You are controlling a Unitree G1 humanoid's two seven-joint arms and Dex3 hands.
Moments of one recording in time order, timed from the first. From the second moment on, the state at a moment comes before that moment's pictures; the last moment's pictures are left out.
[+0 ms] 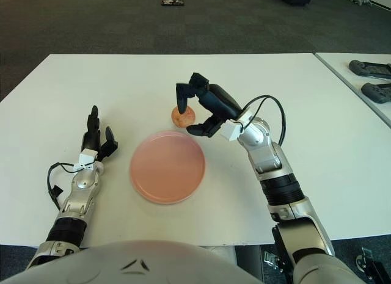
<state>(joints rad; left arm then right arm) -0.01 0.06 0.04 0.33 0.17 -0.33 0.22 -0.34 -0.44 0.20 -0.01 -0.22 -0.50 0.40</state>
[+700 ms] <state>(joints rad) -0.01 0.07 0.04 0.34 0.17 -0.33 0.22 -0.35 -0.44 0.19 0.05 -0.26 -0.53 0.38</state>
